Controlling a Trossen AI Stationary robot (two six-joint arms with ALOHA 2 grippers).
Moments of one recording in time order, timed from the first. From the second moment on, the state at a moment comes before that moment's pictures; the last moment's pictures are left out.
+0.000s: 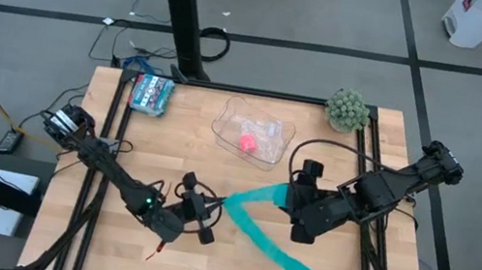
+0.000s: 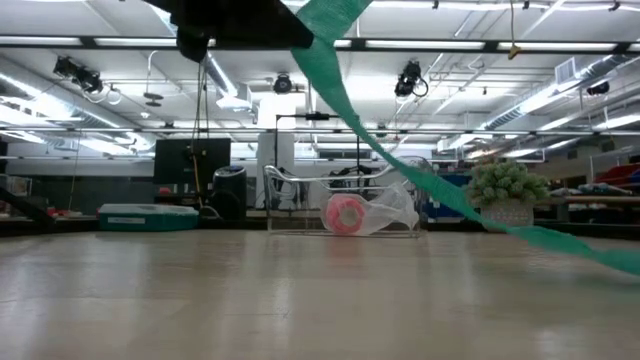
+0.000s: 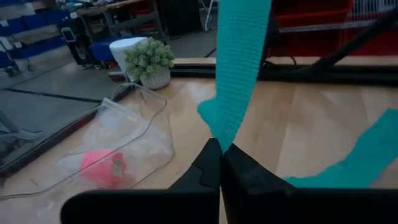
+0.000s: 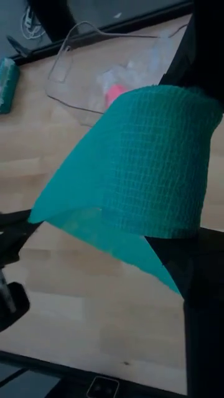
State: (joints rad) left arm -0.58 1.69 0.92 0.38 -1.06 -0.22; right arm 0.54 1.48 1.63 -1.16 0.52 0.37
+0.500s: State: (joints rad) left arm -0.62 1.58 0.92 0.38 -1.23 -0.06; right arm 0.54 1.49 1.63 -1.27 0.40 0.51
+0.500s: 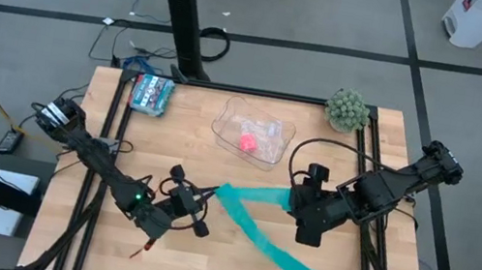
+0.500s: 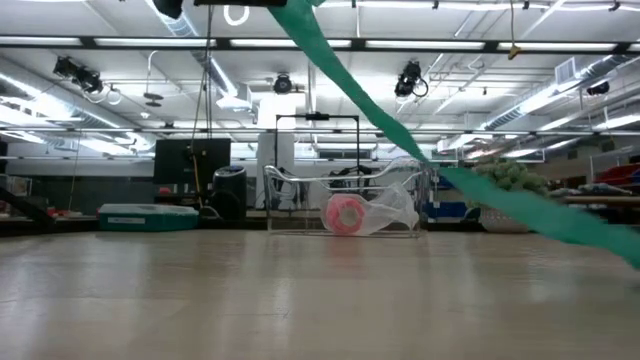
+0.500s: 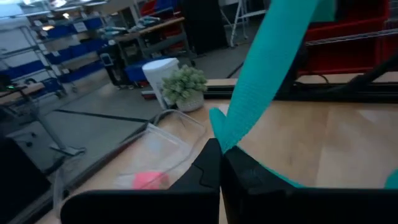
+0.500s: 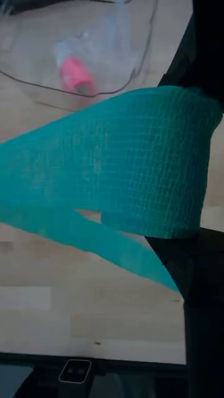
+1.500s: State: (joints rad) left arm -0.67 1.56 0.92 0.62 -1.21 0.17; right arm 0.40 1.46 1.32 -1.21 0.42 0.36
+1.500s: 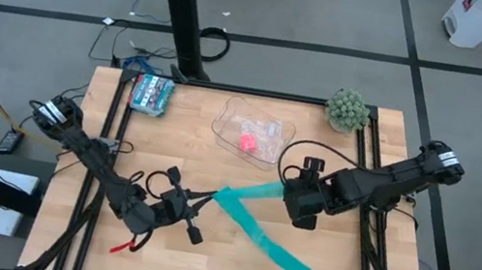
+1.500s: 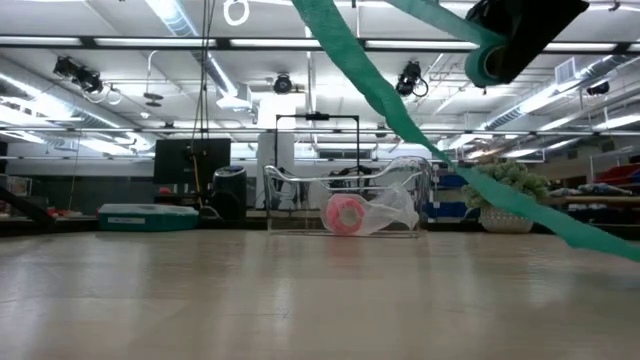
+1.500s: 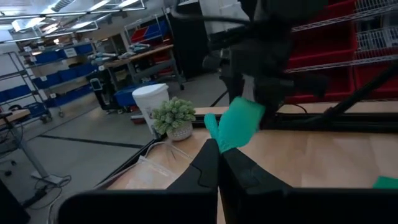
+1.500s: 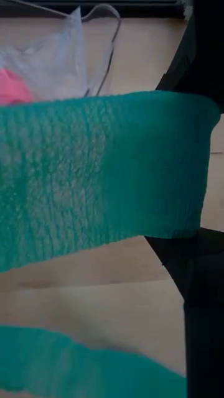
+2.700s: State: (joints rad) left arm -0.60 1.72 0.88 0.55 -1.23 -0.03; right arm 0.60 1.37 1.36 -0.80 0.59 0.08
